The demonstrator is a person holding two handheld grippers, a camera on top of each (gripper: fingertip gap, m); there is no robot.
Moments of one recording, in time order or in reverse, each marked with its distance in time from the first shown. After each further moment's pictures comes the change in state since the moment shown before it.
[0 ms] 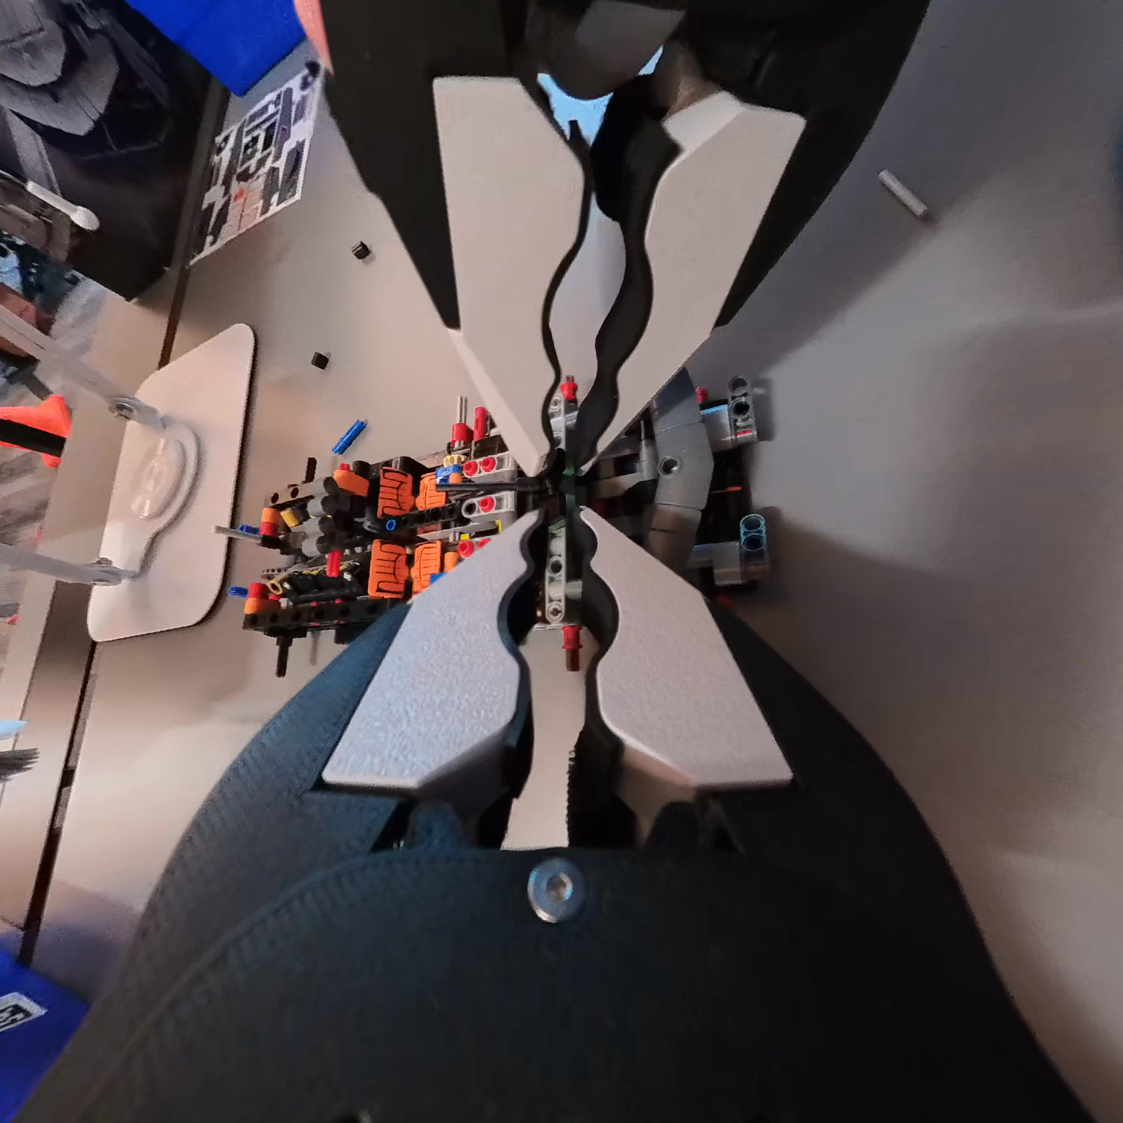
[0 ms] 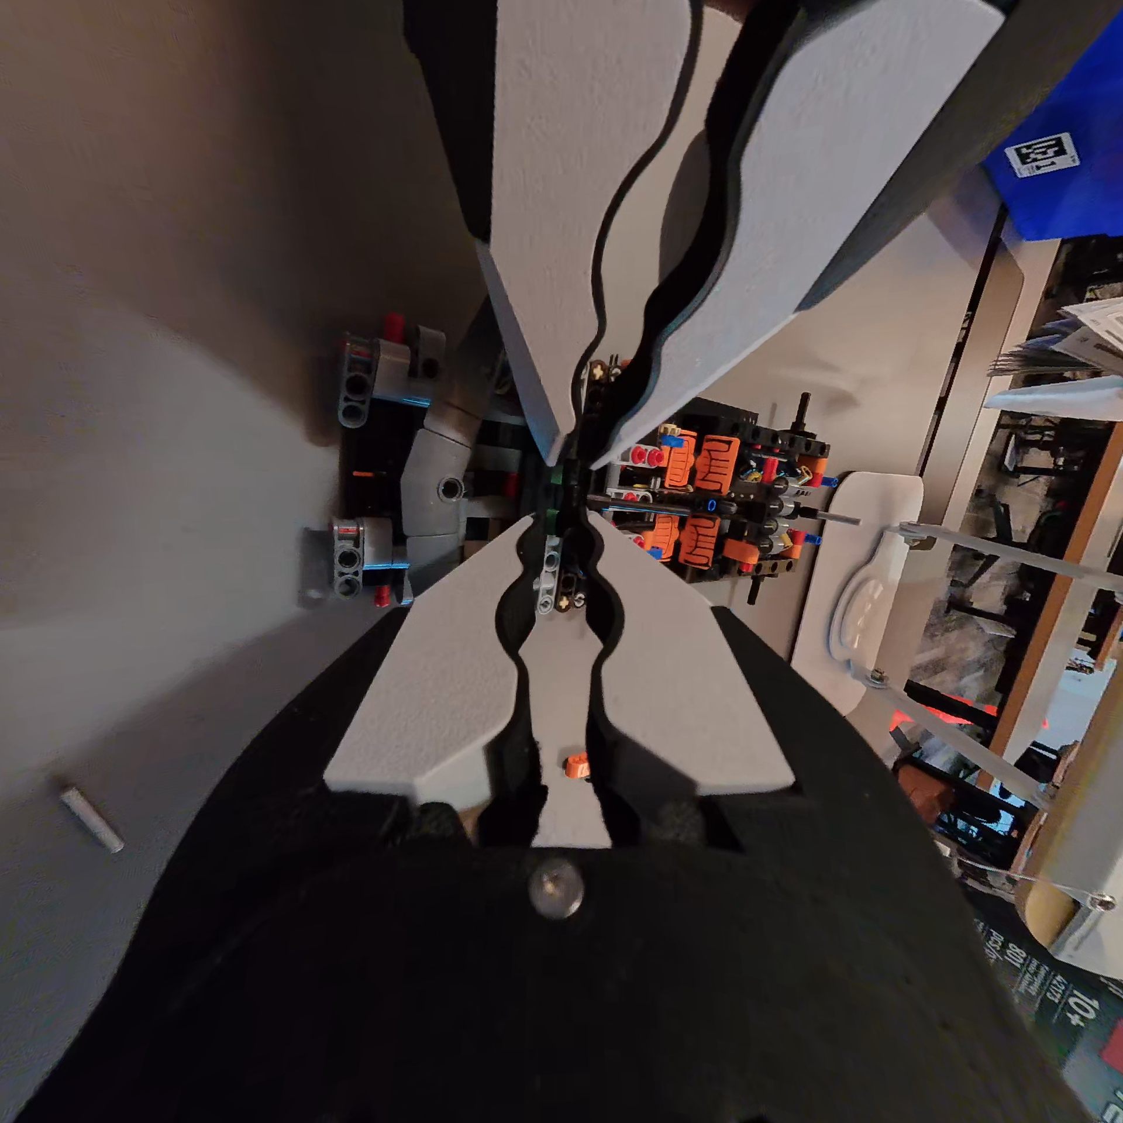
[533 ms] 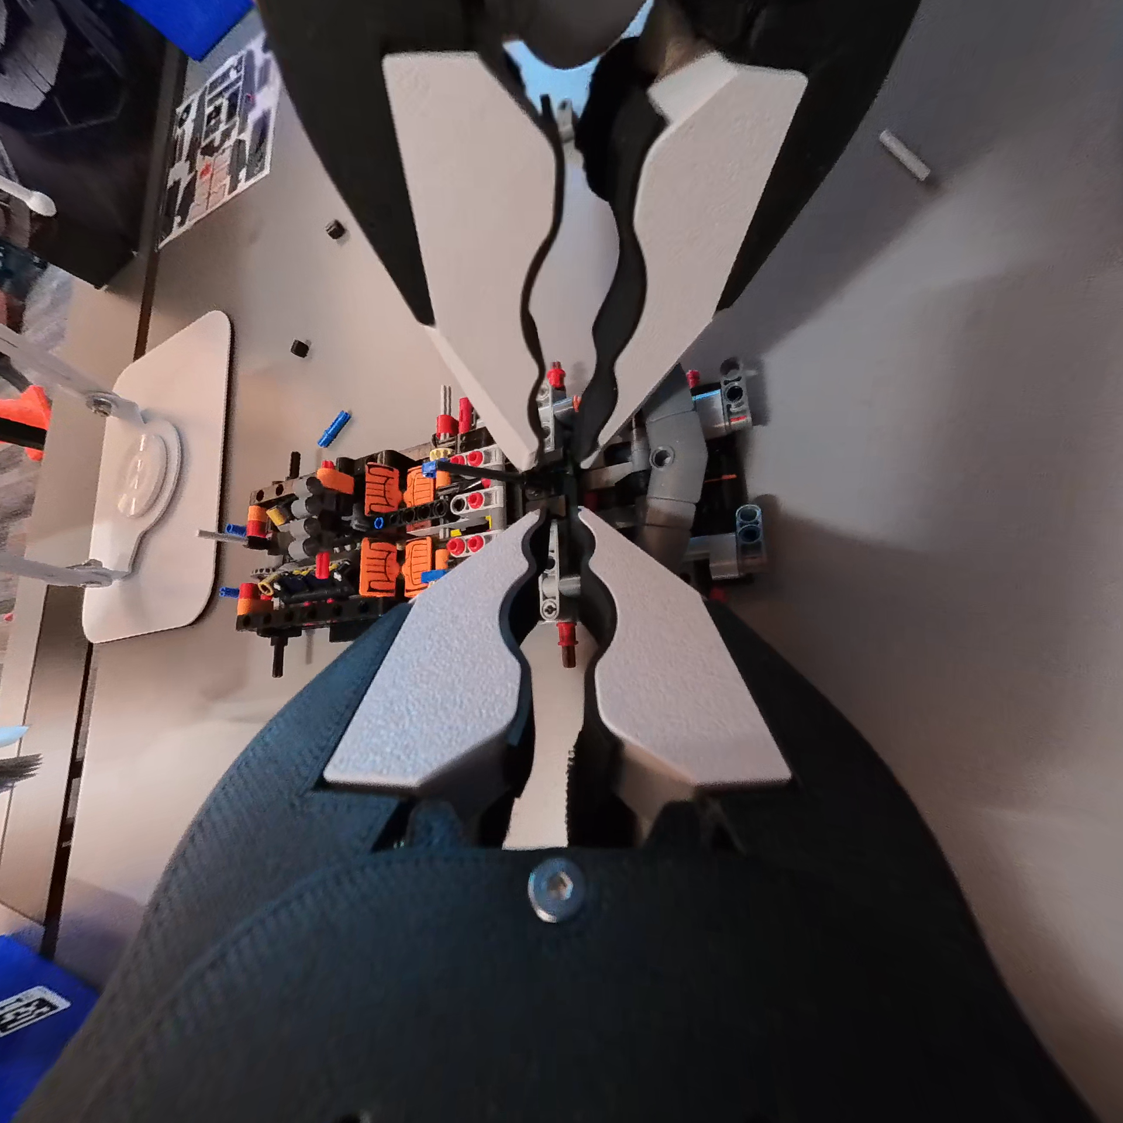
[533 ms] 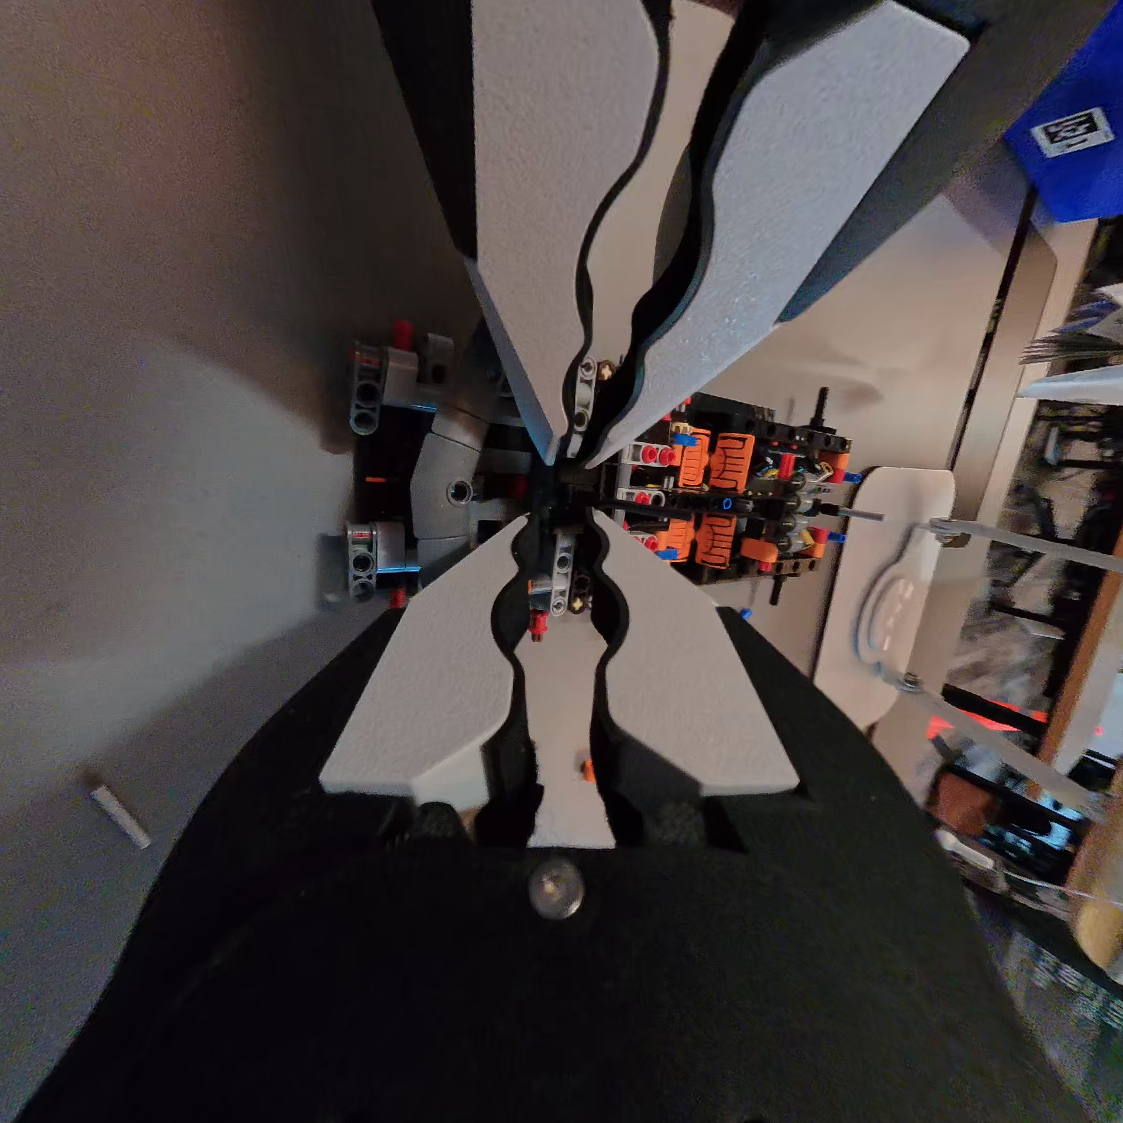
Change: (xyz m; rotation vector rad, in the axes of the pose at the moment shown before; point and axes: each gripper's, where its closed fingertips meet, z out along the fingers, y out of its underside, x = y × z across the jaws) left arm 0.002 0.004 0.003 -0.049 0.021 0.025; right arm -0.003 0.000 0.001 0.009 -0.025 0.033
